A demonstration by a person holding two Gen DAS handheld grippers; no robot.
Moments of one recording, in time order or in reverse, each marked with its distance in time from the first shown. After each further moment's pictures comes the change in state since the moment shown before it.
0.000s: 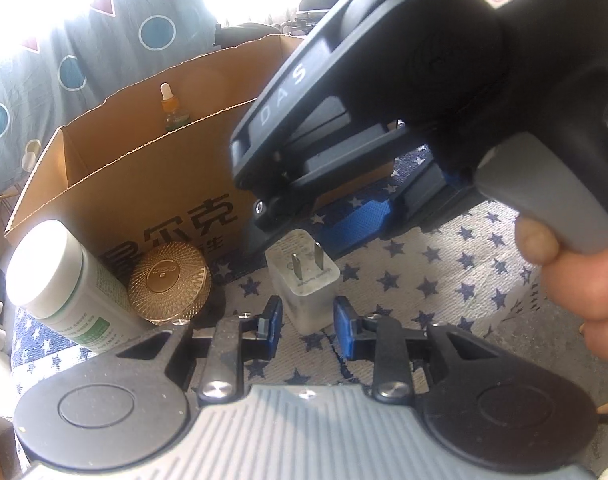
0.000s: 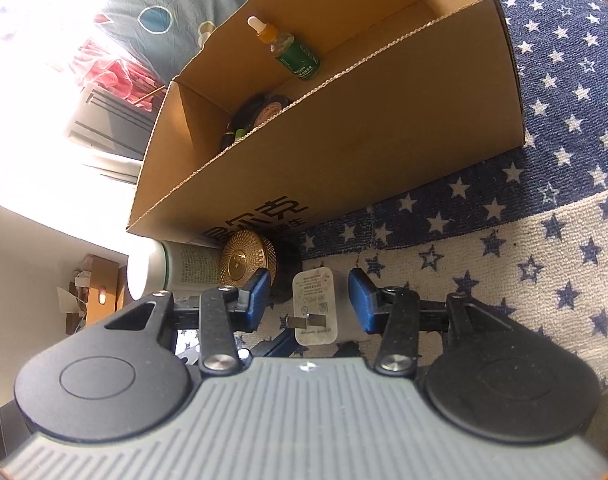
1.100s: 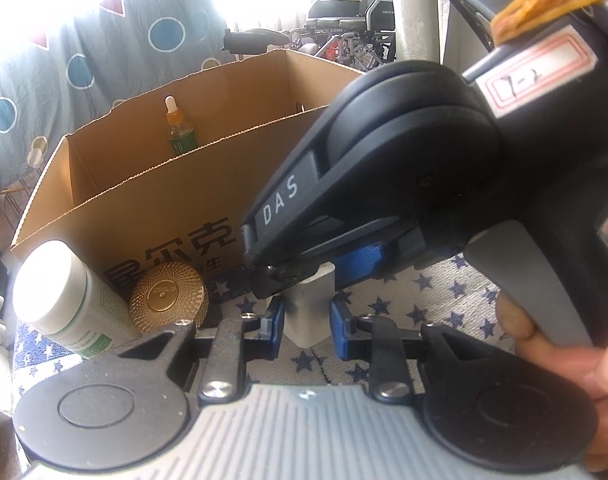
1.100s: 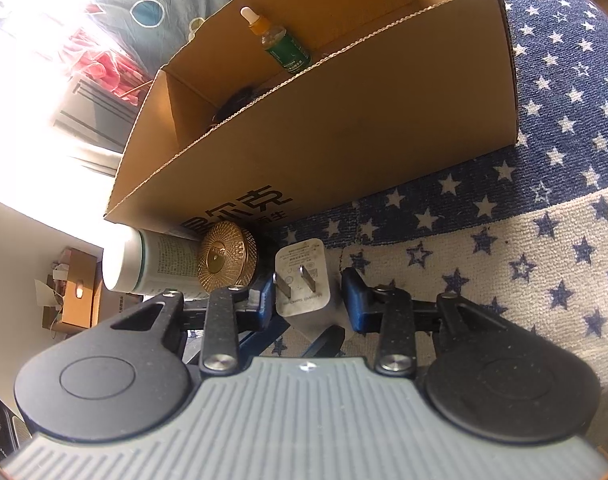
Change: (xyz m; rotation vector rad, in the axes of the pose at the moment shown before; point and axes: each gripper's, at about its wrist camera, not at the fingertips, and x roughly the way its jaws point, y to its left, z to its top) left arm 0.004 -0.001 0.009 -0.035 -0.019 0.010; right arm -0.008 0.000 -0.011 -0.045 -0.033 -0.058
